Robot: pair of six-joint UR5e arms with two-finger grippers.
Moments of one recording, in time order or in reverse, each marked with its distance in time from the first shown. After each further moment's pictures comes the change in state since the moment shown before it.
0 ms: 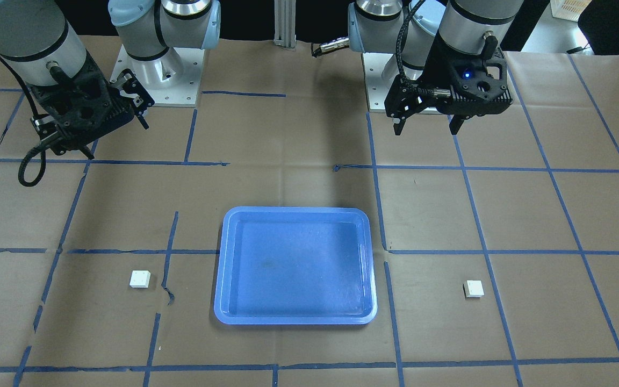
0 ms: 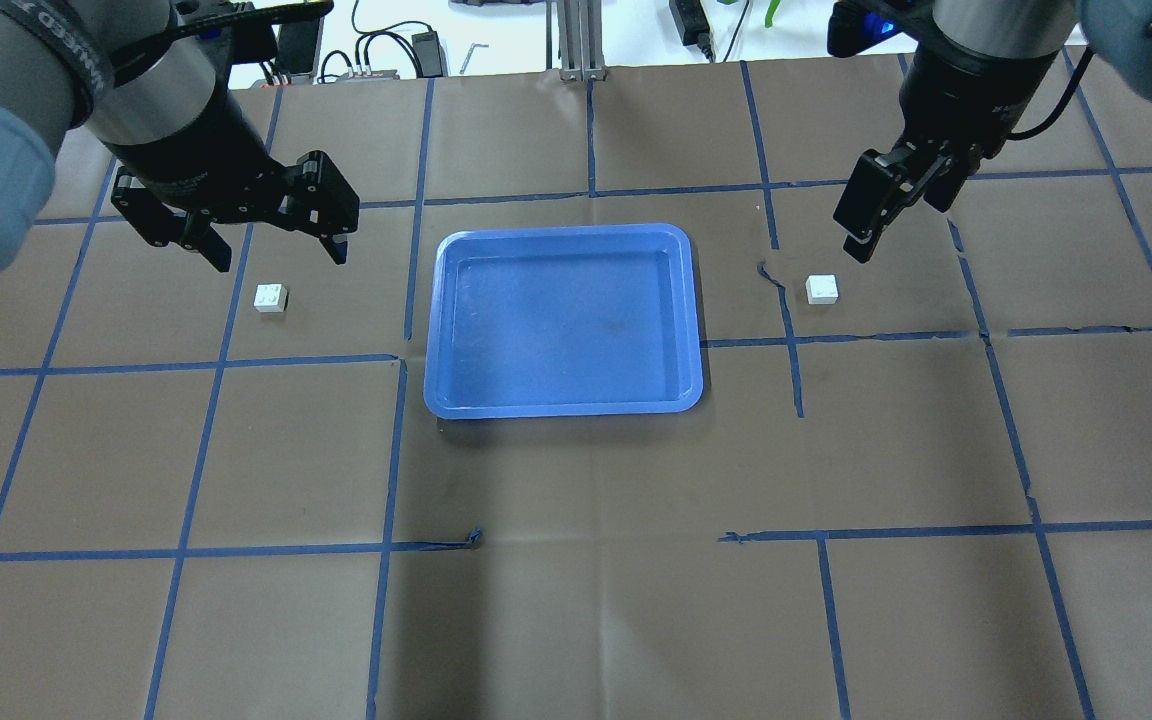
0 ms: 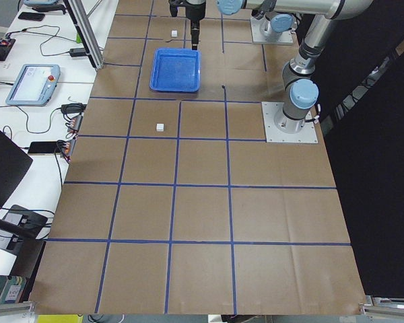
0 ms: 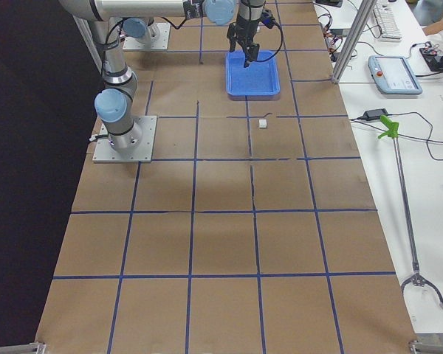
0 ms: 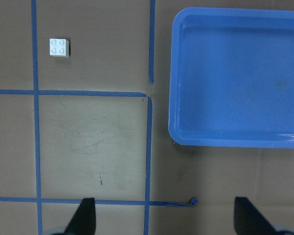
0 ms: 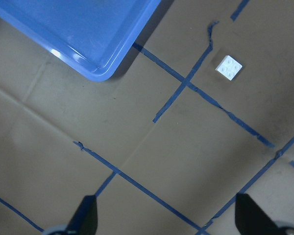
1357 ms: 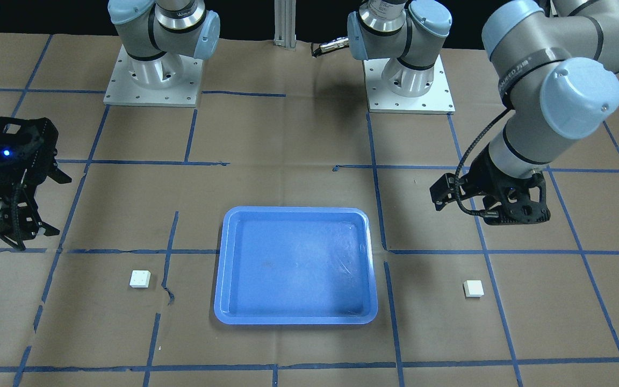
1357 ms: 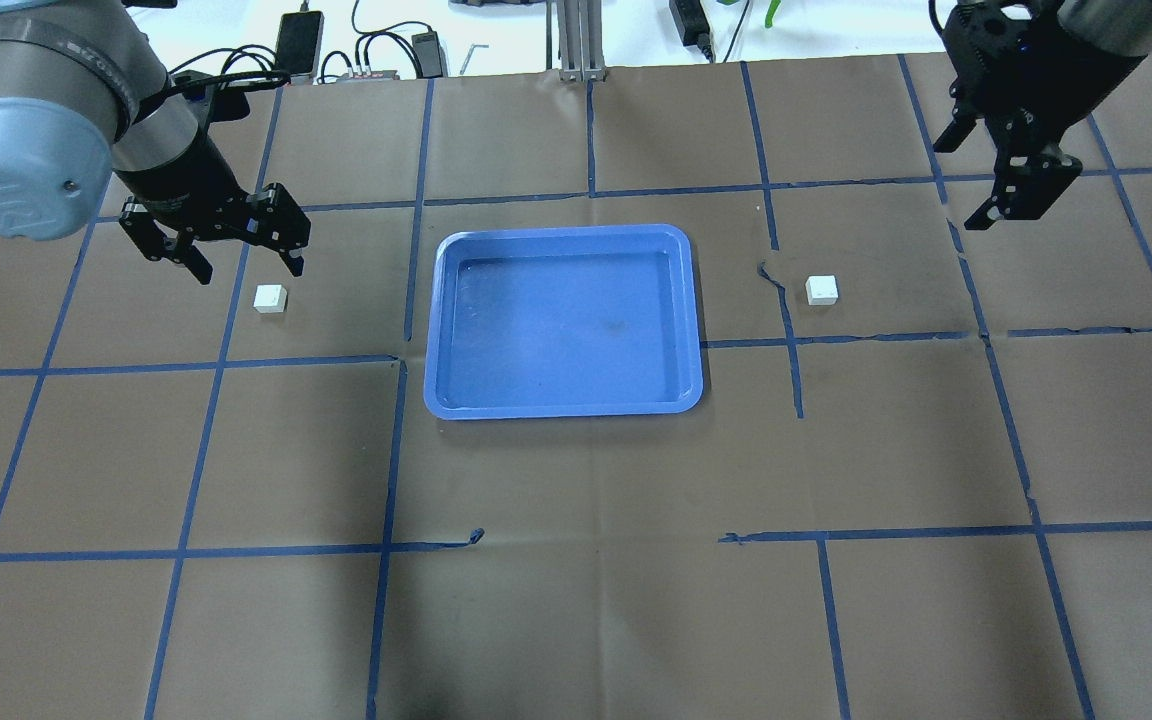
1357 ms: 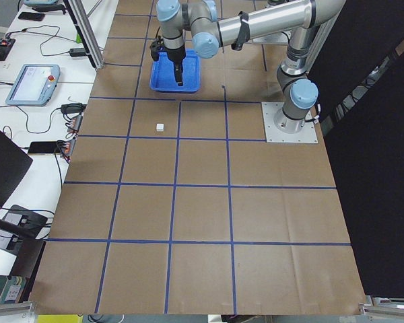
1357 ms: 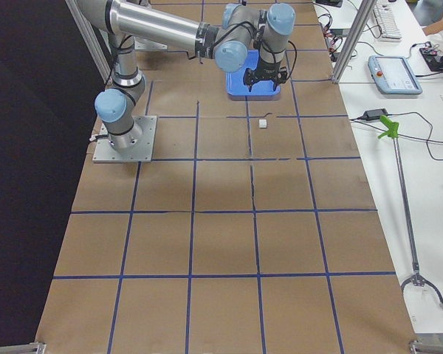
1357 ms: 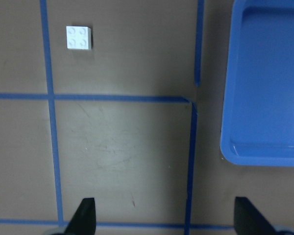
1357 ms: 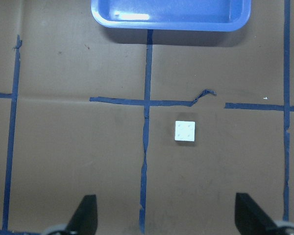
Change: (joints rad) left arm 0.200 -0.265 -0.039 0.215 -0.004 0.170; right arm -0.245 0.140 0.058 -0.205 0.215 -1.114
